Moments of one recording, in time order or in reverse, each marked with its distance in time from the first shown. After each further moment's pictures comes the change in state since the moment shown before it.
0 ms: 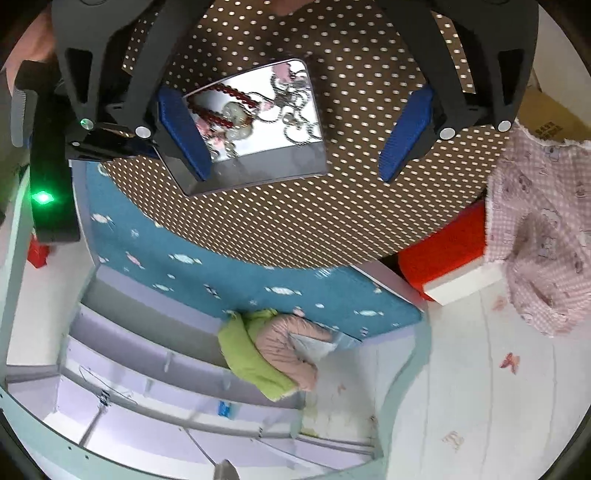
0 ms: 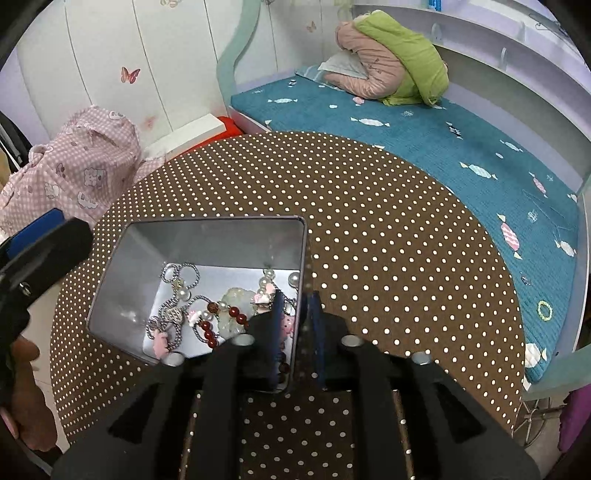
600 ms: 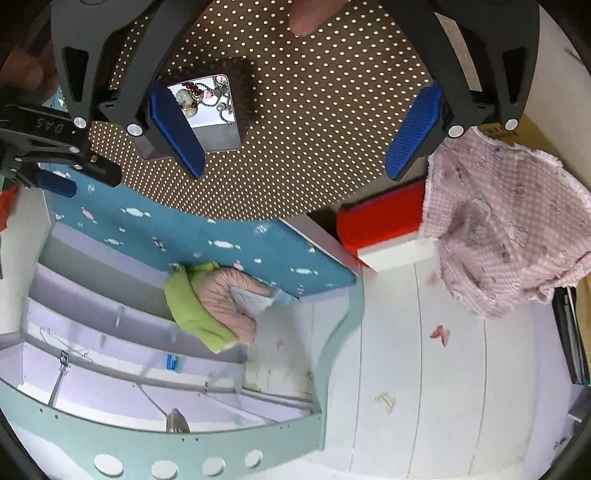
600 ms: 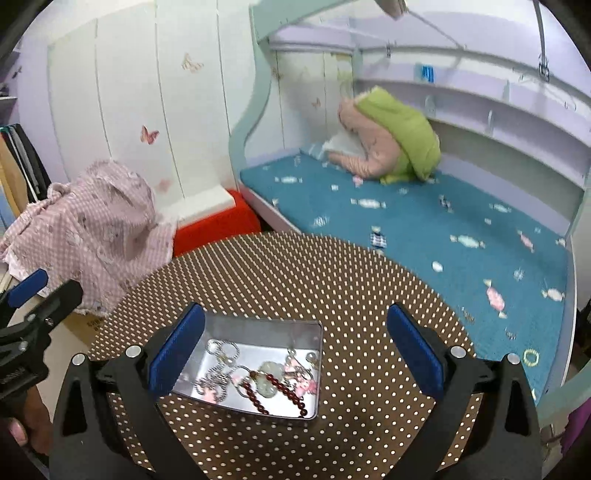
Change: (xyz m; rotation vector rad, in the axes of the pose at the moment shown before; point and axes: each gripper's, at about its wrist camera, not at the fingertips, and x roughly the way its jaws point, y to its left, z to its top) left arm -0.090 0.035 0.004 -0.065 -0.176 0.218; right arm -0.098 0.026 0.020 -0.040 -0.323 -0.004
